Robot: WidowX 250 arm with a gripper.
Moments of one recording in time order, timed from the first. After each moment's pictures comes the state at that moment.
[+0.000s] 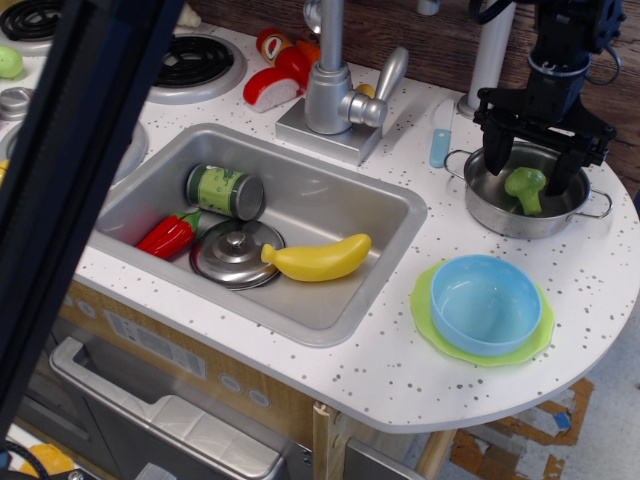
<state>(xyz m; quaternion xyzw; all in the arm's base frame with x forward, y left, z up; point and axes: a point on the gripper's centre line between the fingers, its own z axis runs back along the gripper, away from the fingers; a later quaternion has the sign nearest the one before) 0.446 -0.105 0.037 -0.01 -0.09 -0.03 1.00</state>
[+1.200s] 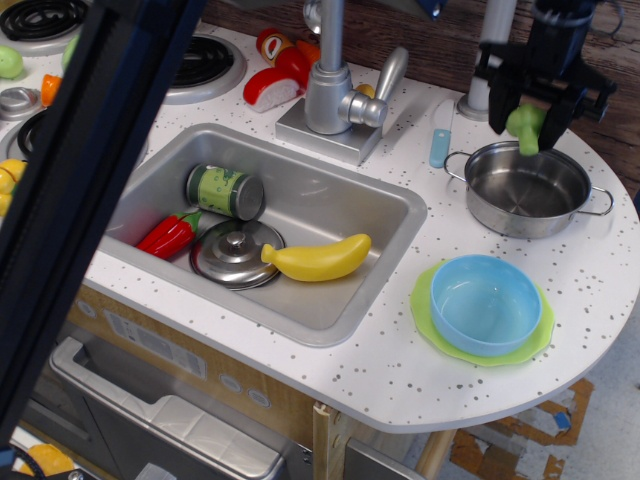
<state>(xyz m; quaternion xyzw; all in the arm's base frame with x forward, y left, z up) 0.451 -0.090 0.068 0.03 -0.04 -0.04 1.00</state>
